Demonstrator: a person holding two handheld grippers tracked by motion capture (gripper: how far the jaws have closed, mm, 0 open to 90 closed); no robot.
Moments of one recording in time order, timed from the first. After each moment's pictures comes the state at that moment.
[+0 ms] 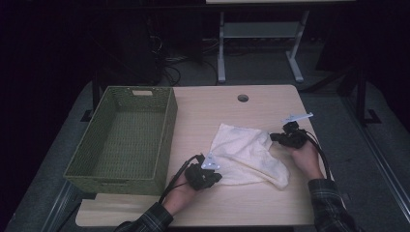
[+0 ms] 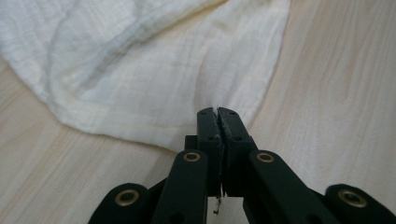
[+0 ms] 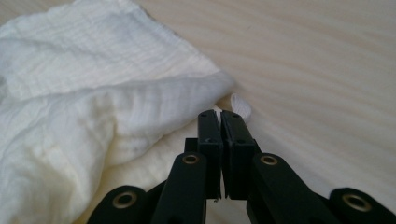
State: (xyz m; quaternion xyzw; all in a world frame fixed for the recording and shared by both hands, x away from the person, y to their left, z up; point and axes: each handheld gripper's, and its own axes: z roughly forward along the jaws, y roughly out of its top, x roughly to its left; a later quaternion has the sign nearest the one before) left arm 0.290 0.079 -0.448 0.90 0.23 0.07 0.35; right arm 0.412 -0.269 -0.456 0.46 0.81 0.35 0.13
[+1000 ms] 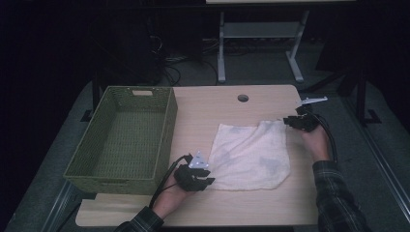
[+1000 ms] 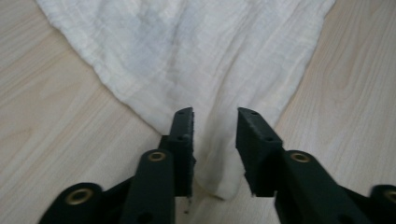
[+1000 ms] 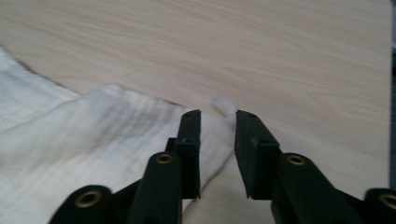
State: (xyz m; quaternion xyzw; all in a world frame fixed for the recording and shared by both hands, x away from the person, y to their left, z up) left arm 0.288 0.102 -0.443 0.89 0.26 0.07 0.36; right arm 0.456 -0.313 -0.440 0.52 0.76 0.34 0.18
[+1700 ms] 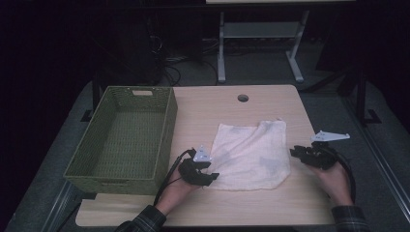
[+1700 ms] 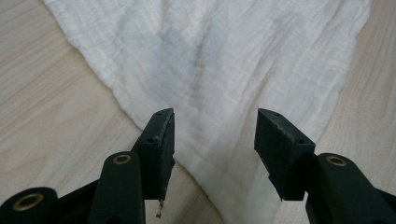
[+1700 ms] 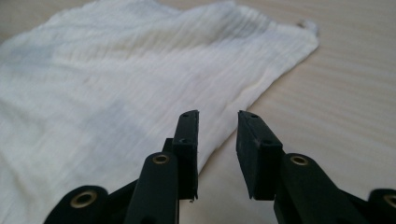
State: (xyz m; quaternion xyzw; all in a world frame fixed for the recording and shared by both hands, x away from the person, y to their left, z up) left arm 0.305 0.093 -0.450 0.89 0.27 0.09 0.36; right arm 0.325 -0.322 -0.447 0.46 0.78 0.39 0.15
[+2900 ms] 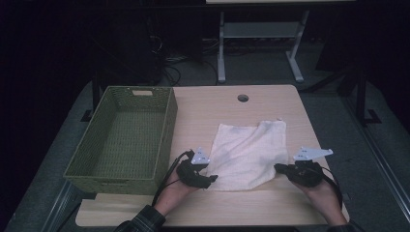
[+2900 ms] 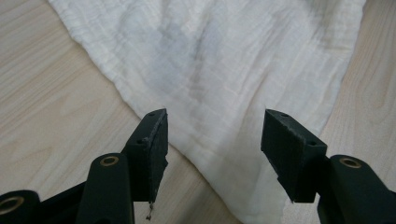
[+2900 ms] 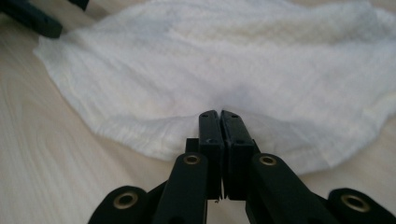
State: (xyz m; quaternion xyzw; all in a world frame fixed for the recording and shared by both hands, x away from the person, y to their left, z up) left arm 0.301 0.098 -0.449 0.89 0.26 0.09 0.36; right arm 0.283 -0.263 -0.439 0.37 0.83 0.40 0.12
